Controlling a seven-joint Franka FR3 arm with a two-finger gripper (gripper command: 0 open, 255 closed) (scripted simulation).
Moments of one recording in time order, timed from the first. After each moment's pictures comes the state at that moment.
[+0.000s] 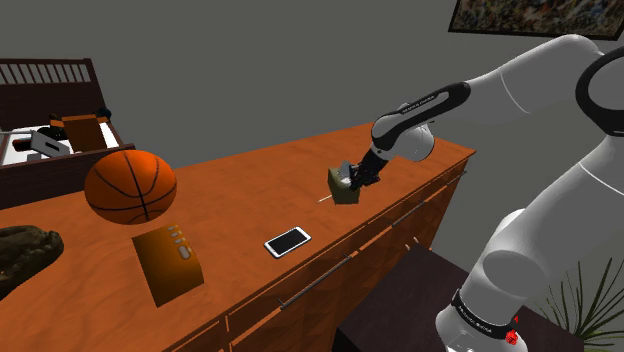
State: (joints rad) arm -0.03 -0.26 -0.19 -2.62 0.47 2.61 0.00
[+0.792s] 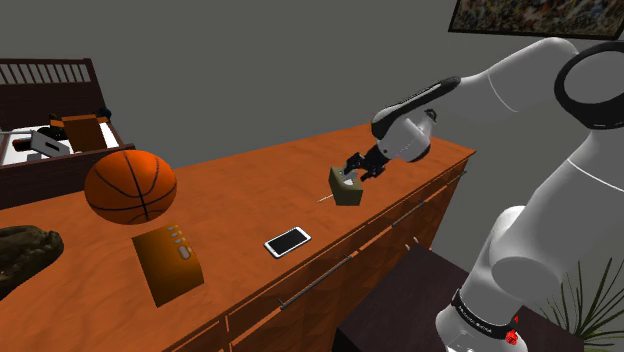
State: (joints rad) arm 0.13 -0.19 -0.39 -2.57 0.86 2.80 -0.51
